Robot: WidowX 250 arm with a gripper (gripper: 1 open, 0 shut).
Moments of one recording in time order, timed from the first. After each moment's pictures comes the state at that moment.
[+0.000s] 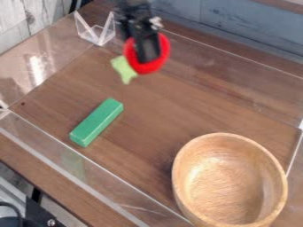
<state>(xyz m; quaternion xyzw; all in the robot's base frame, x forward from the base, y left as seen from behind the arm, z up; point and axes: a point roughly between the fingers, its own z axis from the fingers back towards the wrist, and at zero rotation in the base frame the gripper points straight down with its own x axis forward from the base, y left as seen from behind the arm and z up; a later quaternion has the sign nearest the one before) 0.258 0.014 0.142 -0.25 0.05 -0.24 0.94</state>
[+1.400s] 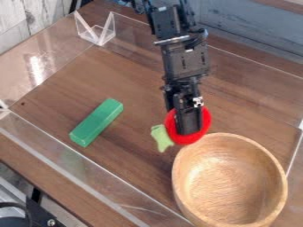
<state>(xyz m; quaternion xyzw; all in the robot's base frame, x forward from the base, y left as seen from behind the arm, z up) 0.238 -0.041 0.080 -0.30 0.10 -0.29 0.90</state>
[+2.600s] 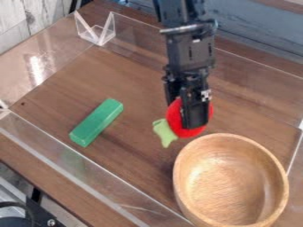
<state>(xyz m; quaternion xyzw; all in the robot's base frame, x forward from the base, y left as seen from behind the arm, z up) 0.236 -0.049 0.092 -0.26 0.12 -0.29 0.92</state>
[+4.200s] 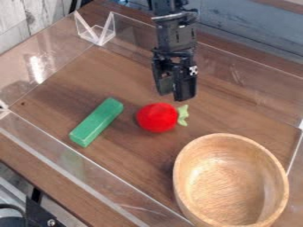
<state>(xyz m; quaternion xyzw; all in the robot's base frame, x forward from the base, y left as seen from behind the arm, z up) 0.293 -0.009 0.070 -0.23 0.12 -0.23 0.94</state>
